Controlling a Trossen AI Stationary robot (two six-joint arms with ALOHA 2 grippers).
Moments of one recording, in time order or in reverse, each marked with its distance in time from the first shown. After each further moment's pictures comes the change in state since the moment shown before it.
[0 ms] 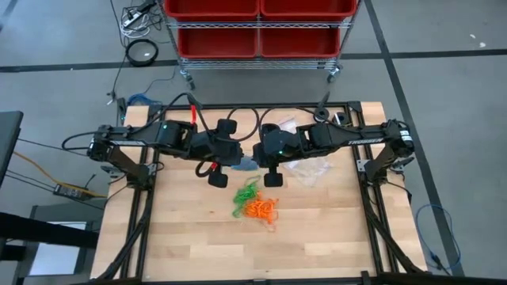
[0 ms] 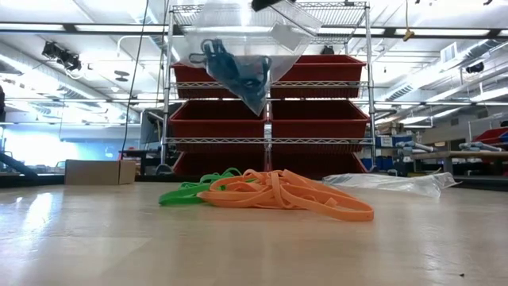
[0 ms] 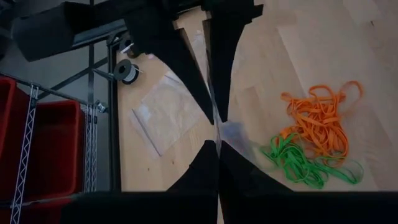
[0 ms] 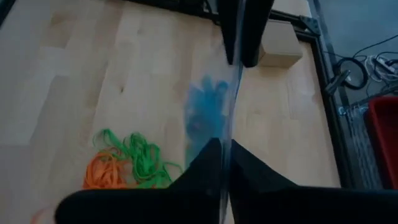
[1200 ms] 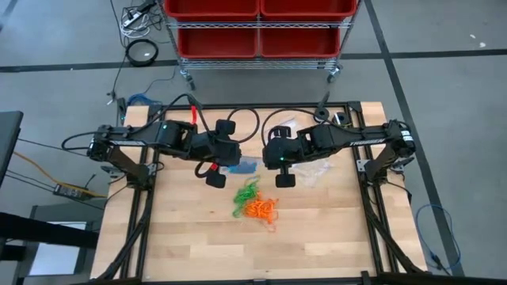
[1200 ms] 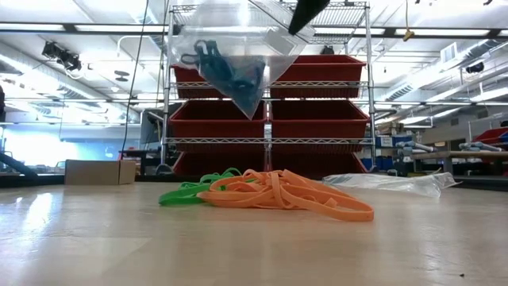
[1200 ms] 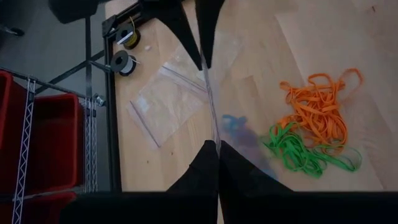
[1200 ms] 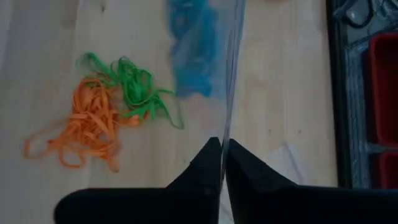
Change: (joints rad) left arm 0.000 0.000 0.001 -0.040 -0.007 -0.002; right arm 0.010 -0.006 0.000 -0.278 0.057 0.081
